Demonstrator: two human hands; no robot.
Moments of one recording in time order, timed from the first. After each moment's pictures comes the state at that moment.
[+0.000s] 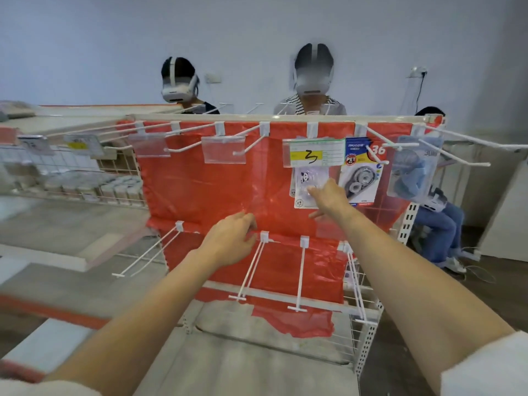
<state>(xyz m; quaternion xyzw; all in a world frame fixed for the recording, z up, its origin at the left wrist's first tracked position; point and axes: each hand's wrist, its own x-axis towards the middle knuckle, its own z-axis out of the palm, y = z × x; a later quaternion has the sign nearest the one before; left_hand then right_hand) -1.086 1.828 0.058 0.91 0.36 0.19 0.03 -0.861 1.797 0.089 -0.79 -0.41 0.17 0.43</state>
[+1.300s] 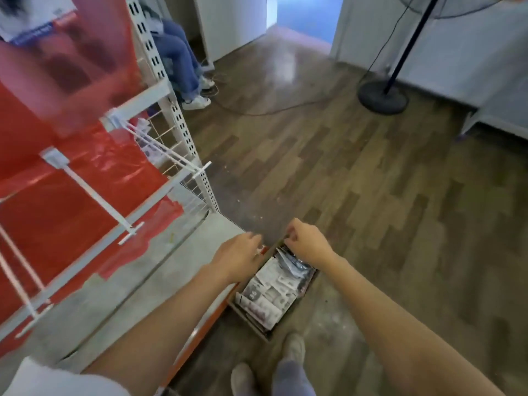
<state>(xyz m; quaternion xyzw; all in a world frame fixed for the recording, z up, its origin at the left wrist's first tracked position) -0.971 1.694 -0.219 0.96 -0.17 -0.19 0.14 -0.953 1.517 -0.228 -0.93 0.00 0.24 0.27</state>
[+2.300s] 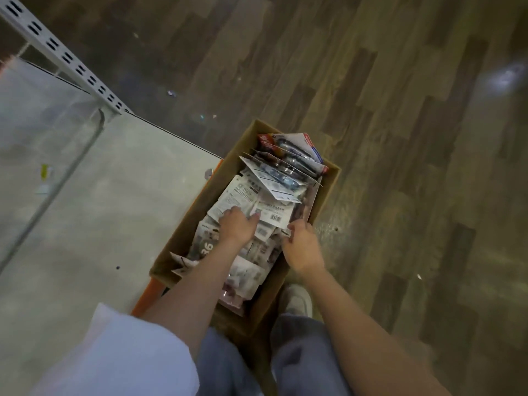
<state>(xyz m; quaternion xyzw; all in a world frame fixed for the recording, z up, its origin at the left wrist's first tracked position) -0.947 1.598 -0.757 0.89 0.15 -0.36 0.25 -1.017 1.476 -0.729 -0.86 0.25 0.26 0.36</state>
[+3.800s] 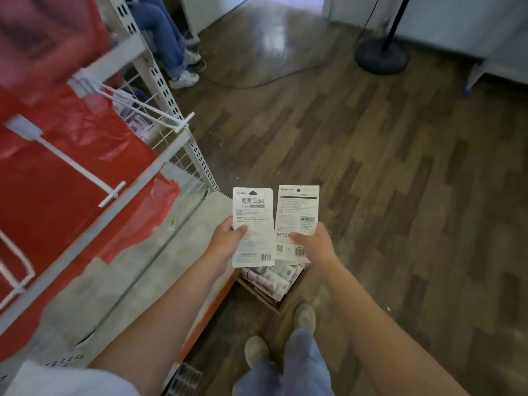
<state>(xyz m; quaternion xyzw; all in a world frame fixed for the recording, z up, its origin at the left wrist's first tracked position) -1.009 1.704 -0.266 0.73 0.24 -0.24 0.60 -1.036 1.529 -0.270 -0.64 0.30 0.16 0.68</state>
